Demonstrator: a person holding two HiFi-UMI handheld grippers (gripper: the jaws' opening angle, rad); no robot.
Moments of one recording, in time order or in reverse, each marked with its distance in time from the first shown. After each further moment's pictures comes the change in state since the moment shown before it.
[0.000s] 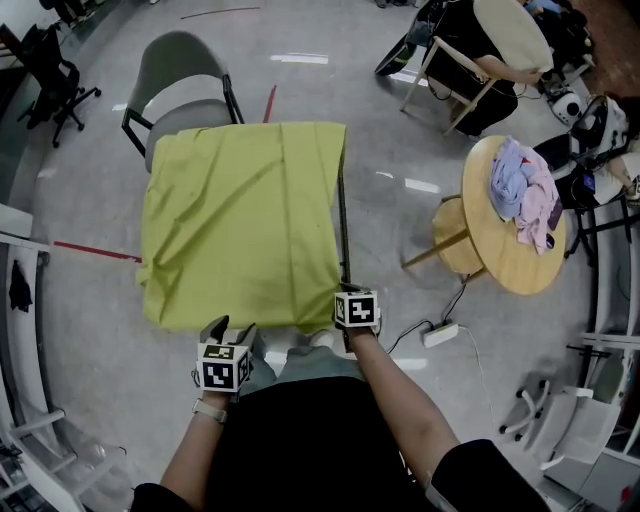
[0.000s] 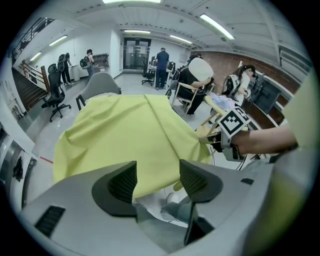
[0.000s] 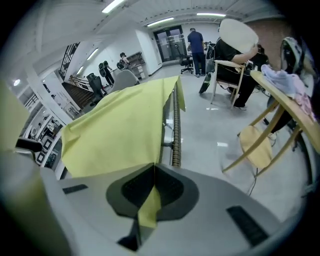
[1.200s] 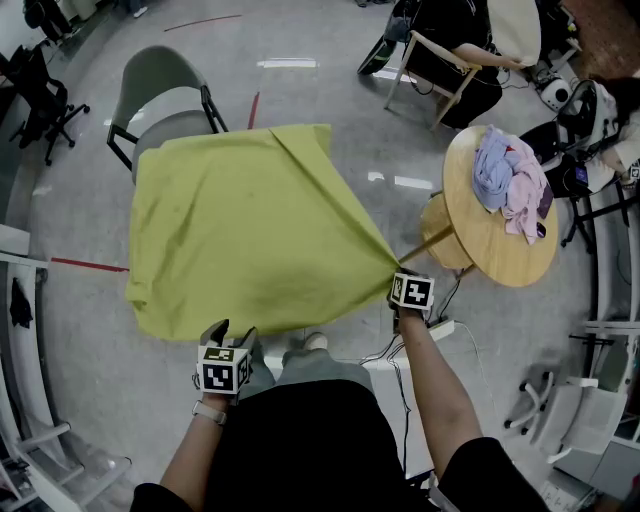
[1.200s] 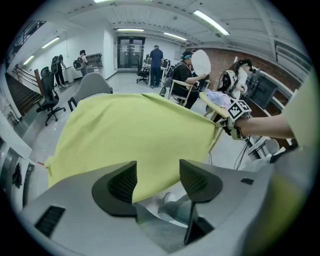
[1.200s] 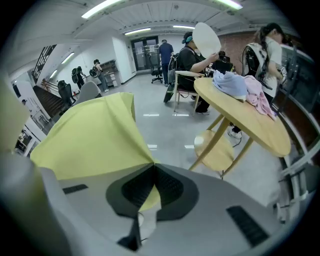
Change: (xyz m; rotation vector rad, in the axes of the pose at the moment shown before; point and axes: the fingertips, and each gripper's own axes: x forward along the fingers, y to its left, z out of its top) left arm 0.018 -0.038 0.007 0.048 0.020 -0.021; right arm -0.067 -0.214 0.013 0.148 -0.075 -0.299
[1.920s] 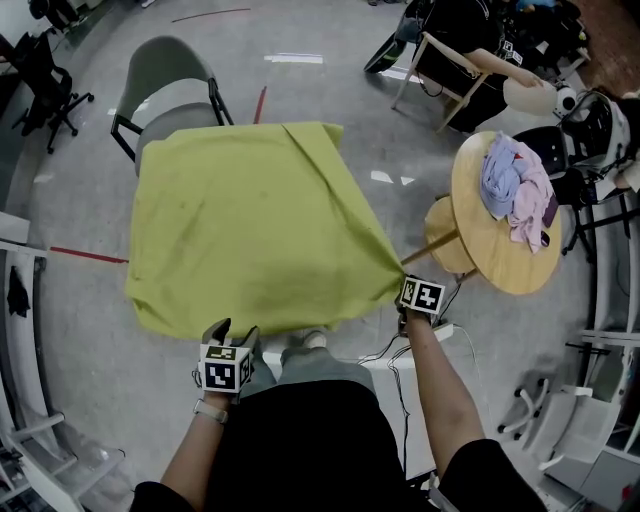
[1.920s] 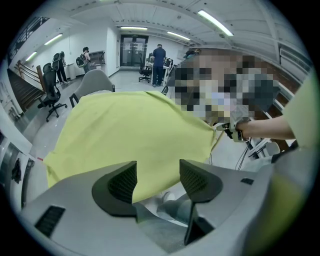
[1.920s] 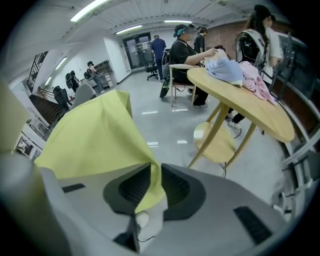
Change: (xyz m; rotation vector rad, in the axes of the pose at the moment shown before) left arm 0.006 0.004 -0.004 -0.030 0.011 0.003; right arm 0.014 -0.016 -0.014 0.077 0.040 0.027
